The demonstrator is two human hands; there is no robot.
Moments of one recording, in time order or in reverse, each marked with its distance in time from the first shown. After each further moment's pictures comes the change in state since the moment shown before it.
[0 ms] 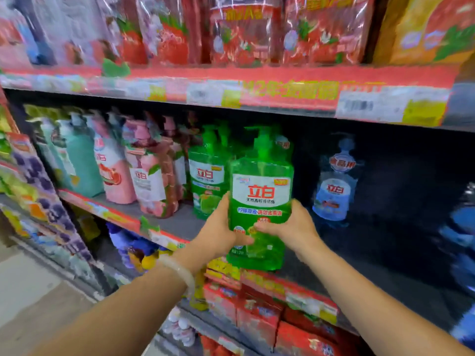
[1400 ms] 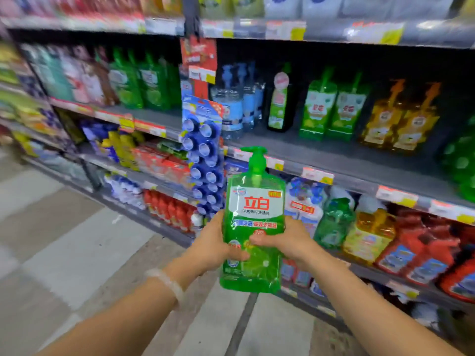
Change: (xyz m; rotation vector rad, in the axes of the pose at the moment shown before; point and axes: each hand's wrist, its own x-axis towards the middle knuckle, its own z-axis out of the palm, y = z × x) left_hand -0.546 0.221 0.577 -0.158 -0.084 -0.243; right_hand -0.561 0.206 -0.562 0.106 -0.356 0.232
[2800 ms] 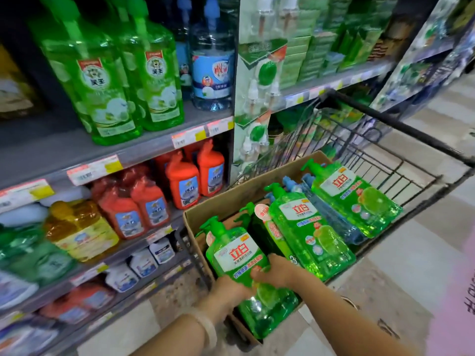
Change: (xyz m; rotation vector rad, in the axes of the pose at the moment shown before) left_hand -0.008 -0.046 0.576 0.480 -0.931 -0.412; right_hand -0.279 0.313 -0.357 -0.100 0.480 0.994
